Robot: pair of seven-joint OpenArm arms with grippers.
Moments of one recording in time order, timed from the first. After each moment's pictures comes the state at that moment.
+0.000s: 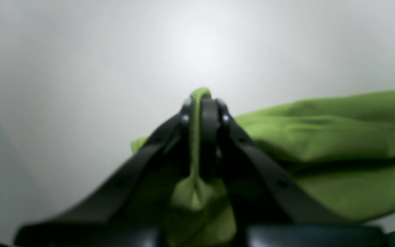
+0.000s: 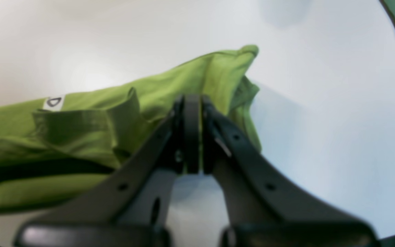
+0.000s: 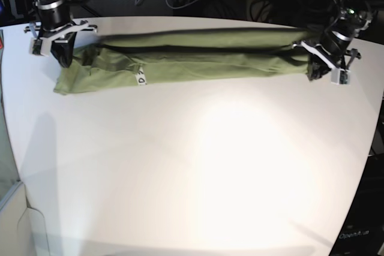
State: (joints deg) left arm 20.4 -2.4 -36.3 100.5 -12.7 -39.5 34.9; right arm -33.6 -6.2 34.8 107.0 9.6 30.8 -13.2
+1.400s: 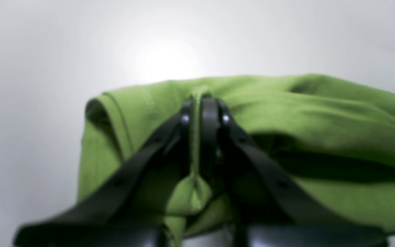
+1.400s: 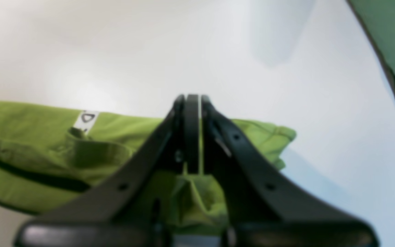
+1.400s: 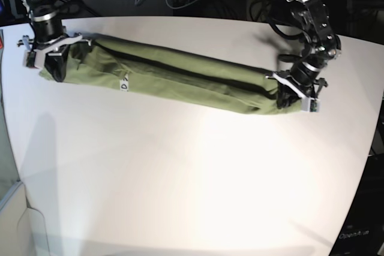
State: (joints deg) left arm 4.4 1.0 -31.7 76.0 0.0 -39.5 20.0; right arm -29.9 -3.6 34.8 107.0 9.6 30.8 -13.2
